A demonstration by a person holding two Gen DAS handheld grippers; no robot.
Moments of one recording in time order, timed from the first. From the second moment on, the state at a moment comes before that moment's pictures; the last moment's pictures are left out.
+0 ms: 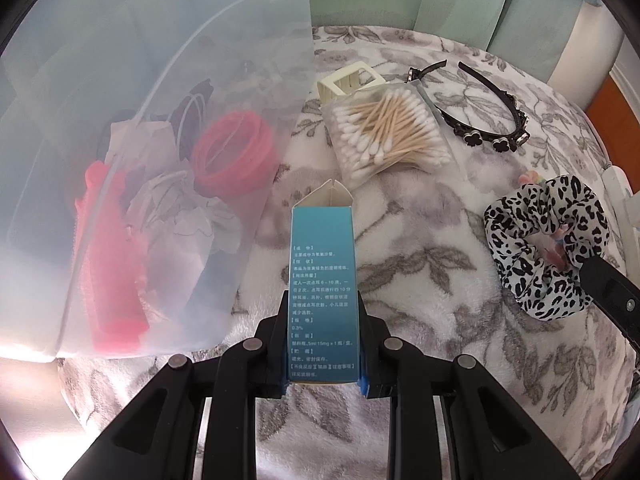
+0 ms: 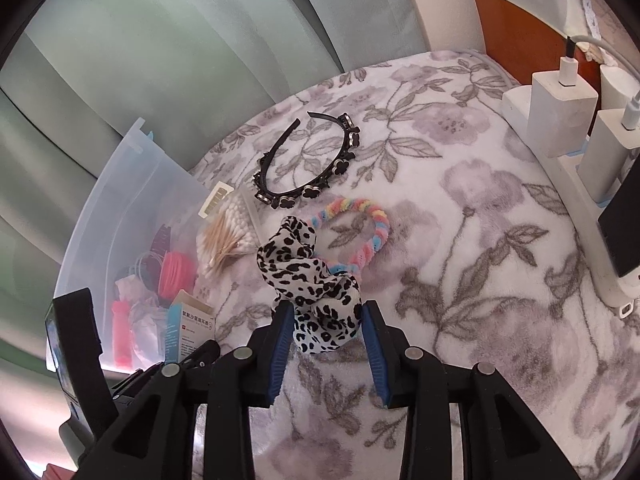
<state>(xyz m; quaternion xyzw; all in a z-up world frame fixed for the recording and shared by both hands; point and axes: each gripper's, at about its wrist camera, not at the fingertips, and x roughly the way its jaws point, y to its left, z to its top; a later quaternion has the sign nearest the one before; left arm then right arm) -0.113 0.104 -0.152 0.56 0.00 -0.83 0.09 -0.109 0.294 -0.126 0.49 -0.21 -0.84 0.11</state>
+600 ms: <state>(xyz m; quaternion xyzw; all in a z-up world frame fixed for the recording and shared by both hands) -0.117 0.103 -0.150 0.56 0.00 -0.83 0.08 -0.128 0.273 -0.115 0.48 -0.16 -0.85 0.11</state>
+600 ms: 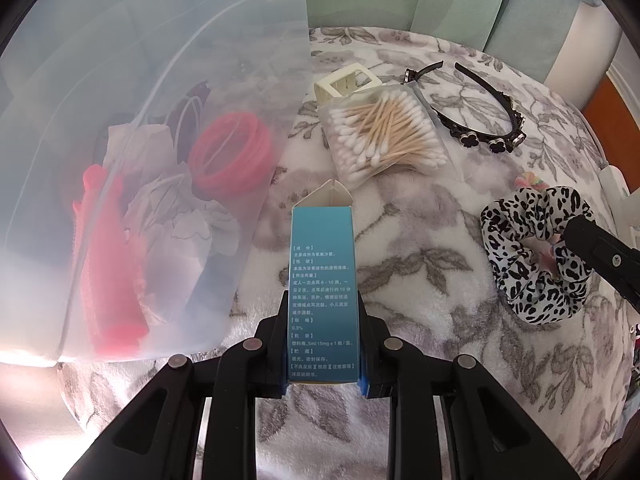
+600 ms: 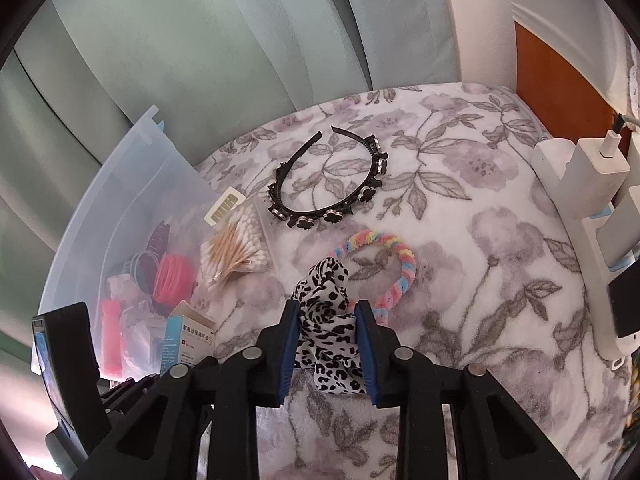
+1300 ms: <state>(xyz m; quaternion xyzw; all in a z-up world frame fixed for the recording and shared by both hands) -0.081 0.099 -0.083 0.49 0.01 -0.87 0.03 -0.086 0.287 -0.049 0.41 -0.20 -0.88 0.13</state>
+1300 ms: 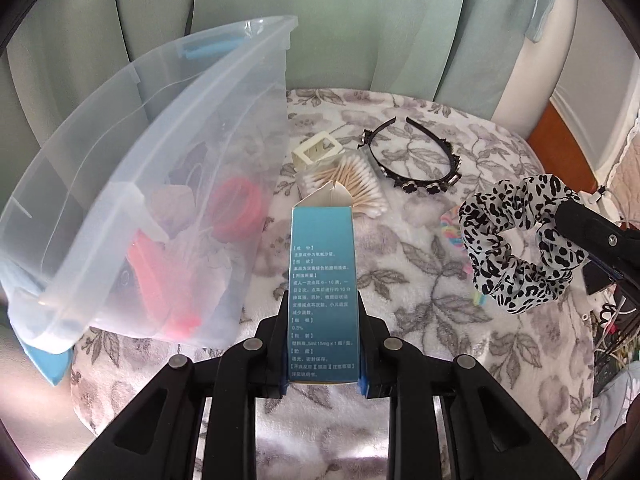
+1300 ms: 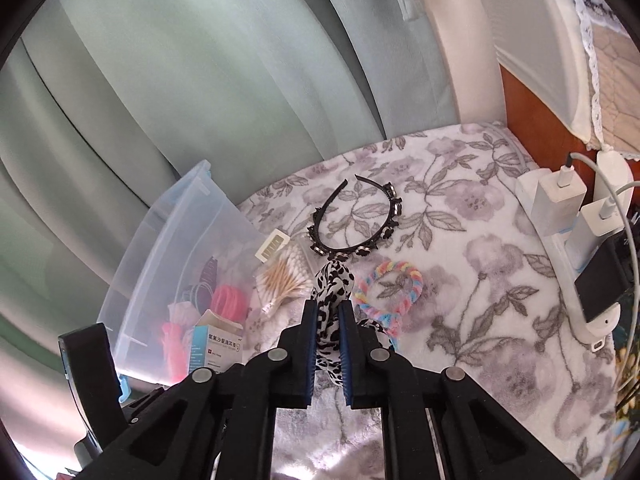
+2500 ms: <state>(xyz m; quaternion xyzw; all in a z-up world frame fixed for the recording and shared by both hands) -0.017 -0.018 0.083 0.28 0.10 -0.96 0.05 -0.027 0.161 0.123 0.25 -0.10 -0.93 0.26</state>
